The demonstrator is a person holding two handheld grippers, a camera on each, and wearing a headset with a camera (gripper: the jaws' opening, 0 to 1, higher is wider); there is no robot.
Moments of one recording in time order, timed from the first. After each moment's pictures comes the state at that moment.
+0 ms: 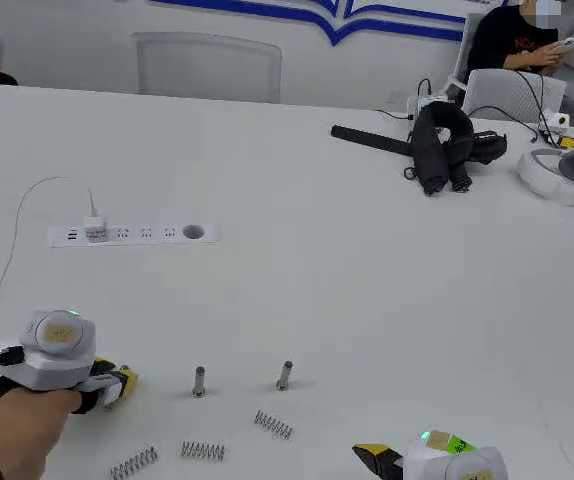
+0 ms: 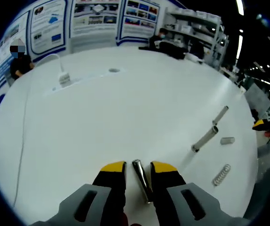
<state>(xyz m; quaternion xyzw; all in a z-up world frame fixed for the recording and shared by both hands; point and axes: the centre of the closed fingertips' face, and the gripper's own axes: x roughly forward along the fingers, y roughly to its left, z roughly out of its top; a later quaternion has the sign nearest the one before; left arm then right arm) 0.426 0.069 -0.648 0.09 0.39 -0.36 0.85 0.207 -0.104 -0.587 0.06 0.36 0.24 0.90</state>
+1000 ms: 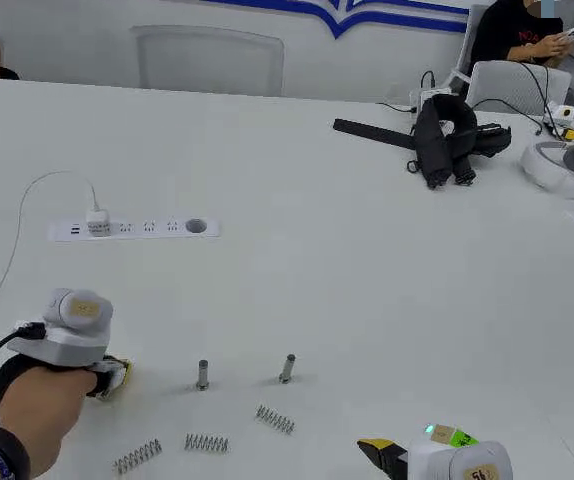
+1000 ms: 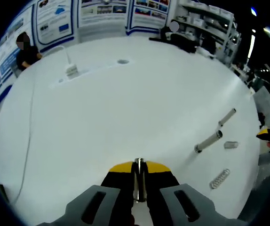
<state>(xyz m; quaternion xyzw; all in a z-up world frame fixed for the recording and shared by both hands) 0.416 0.083 -0.640 0.09 0.43 -0.31 0.84 0.205 -0.105 -0.591 0.06 0.36 0.24 0.90</state>
